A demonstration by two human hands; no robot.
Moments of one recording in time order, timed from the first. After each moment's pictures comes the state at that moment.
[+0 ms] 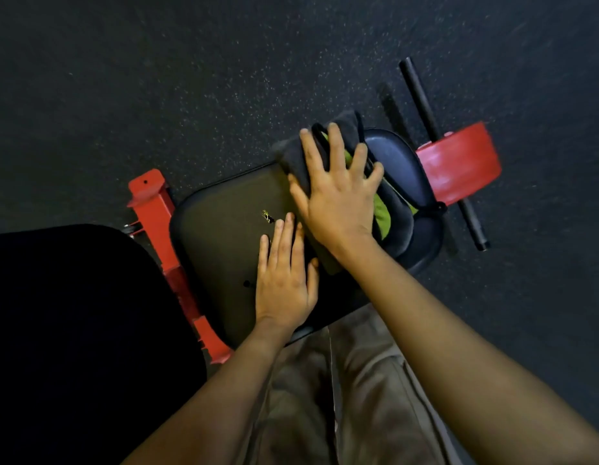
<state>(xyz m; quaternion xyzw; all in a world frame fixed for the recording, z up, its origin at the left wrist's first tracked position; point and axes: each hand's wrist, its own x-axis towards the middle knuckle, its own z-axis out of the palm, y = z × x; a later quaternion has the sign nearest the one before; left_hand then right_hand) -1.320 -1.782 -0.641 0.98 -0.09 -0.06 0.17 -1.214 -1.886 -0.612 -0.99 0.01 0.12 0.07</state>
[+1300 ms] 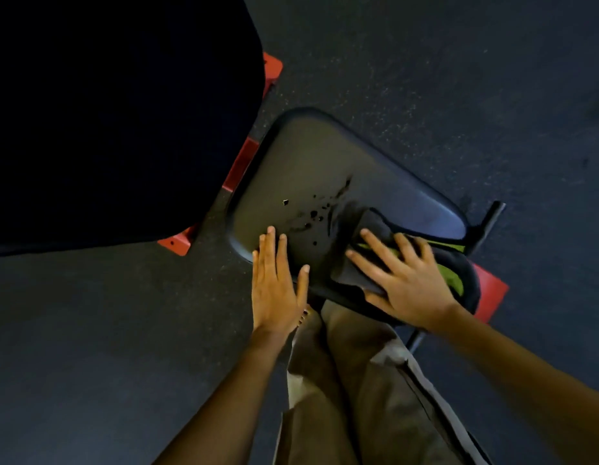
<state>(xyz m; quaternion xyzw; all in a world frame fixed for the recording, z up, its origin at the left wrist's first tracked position) -1.406 -1.866 -0.624 0.85 0.45 -0.02 0.26 -1.217 -1.993 -0.610 -0.73 -0.68 0.09 -0.01</state>
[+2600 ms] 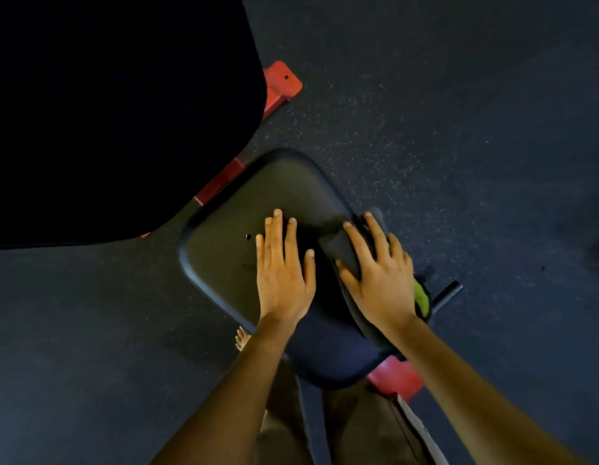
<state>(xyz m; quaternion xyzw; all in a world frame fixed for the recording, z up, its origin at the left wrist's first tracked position) -1.266 -1.859 -0.629 0.79 0.56 0.04 0.22 -1.122 -1.919 -0.606 -0.80 -0.57 0.21 0.02</state>
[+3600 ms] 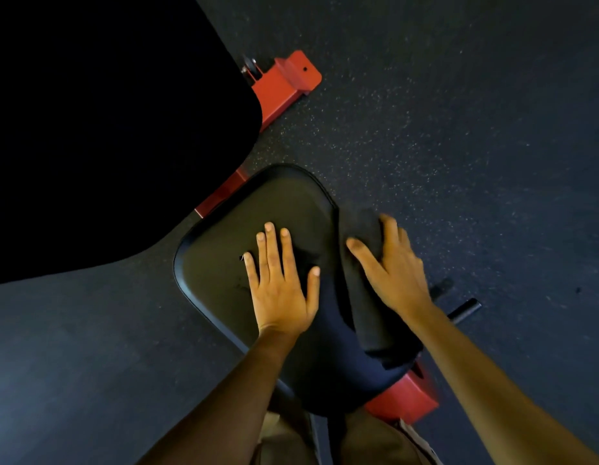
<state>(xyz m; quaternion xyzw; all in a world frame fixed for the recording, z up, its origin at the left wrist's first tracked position) -1.252 -1.853 -0.641 0.79 0.60 -0.06 0.11 -1.079 -1.862 -0.604 -0.80 -0.33 0.48 0.12</state>
